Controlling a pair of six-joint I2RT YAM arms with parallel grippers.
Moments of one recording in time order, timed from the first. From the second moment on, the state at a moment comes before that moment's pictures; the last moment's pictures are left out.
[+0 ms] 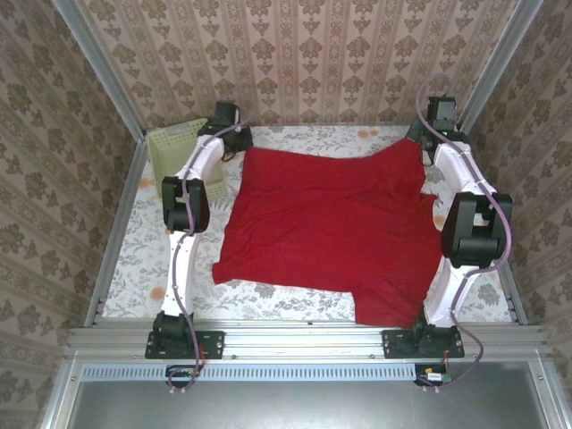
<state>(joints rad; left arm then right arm) -0.21 2.58 2.39 -0.62 0.17 -0.40 -0.12 1.93 1.65 -0.33 0.12 0.37</state>
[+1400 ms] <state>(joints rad) -0.10 2.52 2.35 -0.64 0.25 -0.44 -0.03 2.34 2.23 -0.26 0.13 0.23</state>
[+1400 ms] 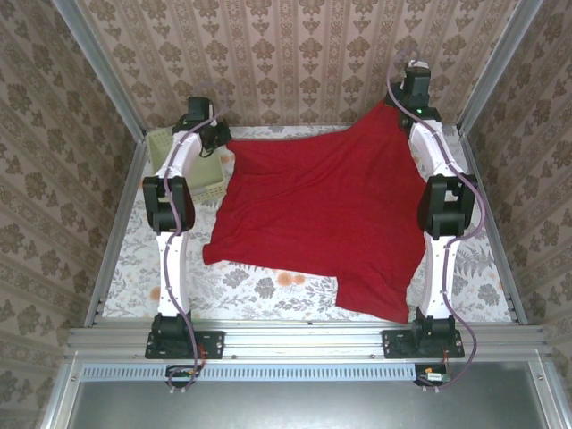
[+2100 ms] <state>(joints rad) -0.09 2.51 2.37 -0.64 0.28 -0.44 -0.02 2.22 1.99 -0.29 0.09 0.21</state>
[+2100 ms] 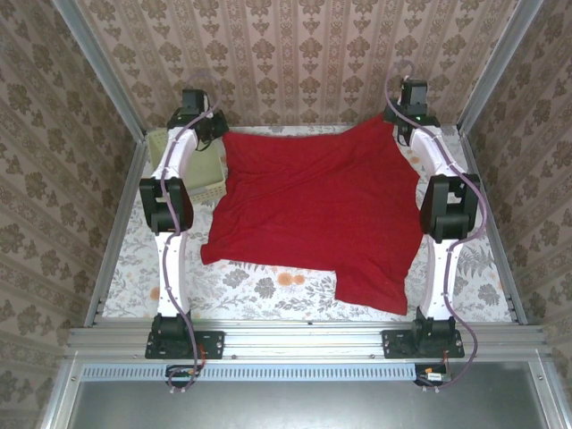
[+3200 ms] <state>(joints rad) -0.04 2.01 1.44 -0.17 0.35 -0.48 -0.02 1.47 0.88 -0.09 0.15 0.53</state>
